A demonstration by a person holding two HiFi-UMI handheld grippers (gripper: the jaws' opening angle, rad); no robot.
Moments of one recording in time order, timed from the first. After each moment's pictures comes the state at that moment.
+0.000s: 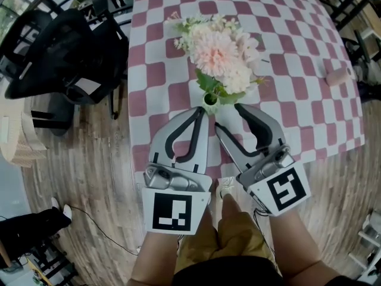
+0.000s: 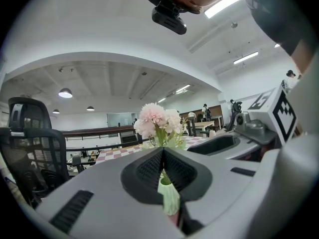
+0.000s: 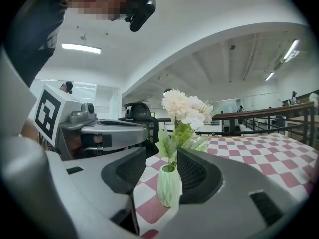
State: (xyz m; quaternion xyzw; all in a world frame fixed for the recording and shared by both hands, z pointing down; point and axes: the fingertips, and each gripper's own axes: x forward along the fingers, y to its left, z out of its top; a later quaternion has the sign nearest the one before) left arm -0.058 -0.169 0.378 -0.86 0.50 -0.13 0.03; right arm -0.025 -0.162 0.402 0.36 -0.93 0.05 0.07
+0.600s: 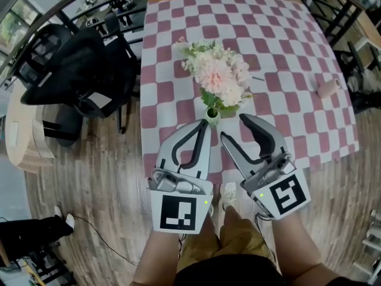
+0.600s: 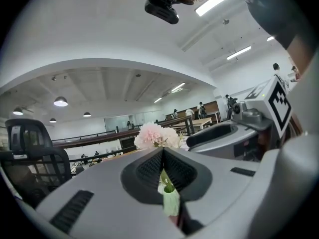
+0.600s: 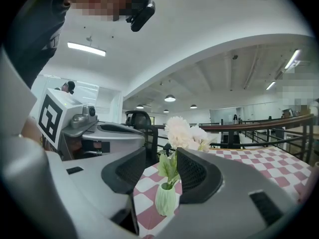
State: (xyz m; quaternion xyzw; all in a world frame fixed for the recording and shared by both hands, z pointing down) left arm -0.055 -0.155 0.328 -0.86 0.48 -0.14 0.09; right arm -0.016 -0.149 0.345 0.36 -0.93 0.01 0.05
